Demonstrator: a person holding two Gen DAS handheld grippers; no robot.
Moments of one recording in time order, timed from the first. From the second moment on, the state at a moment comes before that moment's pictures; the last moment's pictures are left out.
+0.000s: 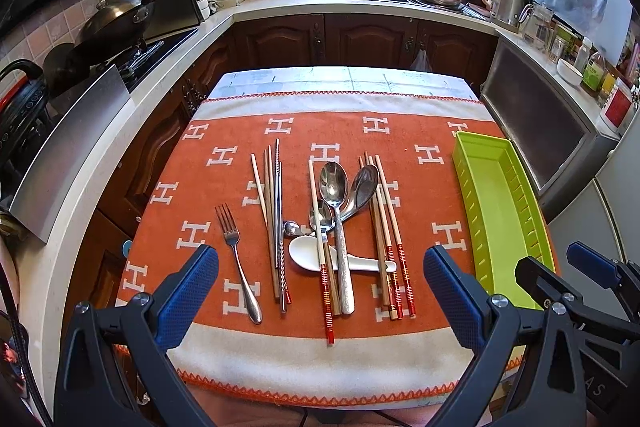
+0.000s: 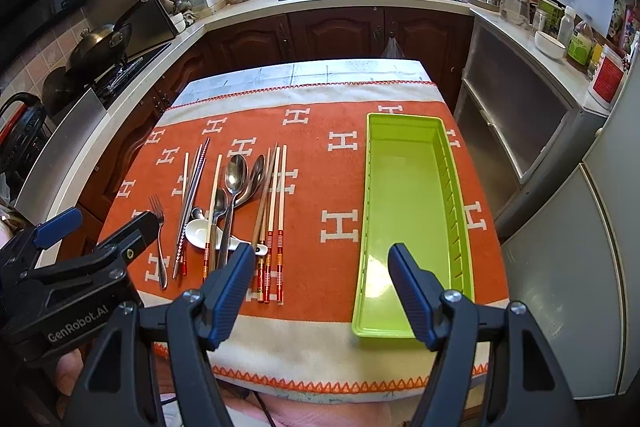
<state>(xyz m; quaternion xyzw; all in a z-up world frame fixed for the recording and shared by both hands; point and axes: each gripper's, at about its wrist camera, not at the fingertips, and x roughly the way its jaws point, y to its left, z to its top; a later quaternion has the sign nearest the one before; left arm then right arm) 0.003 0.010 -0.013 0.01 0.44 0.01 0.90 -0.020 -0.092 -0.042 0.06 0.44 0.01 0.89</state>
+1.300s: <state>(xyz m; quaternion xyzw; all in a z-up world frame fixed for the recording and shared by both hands) 0.002 0.022 -0.021 0.01 0.47 0.00 0.88 -0.023 -0.084 -0.045 0.05 0.46 -0.01 0.89</state>
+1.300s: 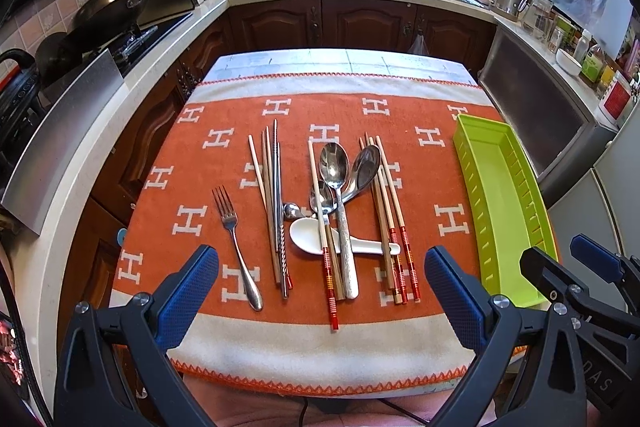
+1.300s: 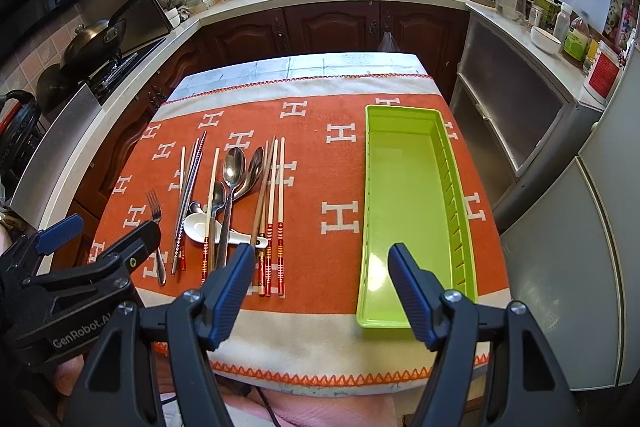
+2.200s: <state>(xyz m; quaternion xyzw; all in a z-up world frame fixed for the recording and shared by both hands) 0.026 0.063 -0.038 0.00 0.48 0.03 0.88 -0.001 -0.068 -0.052 0.06 0.48 0.02 0.88</state>
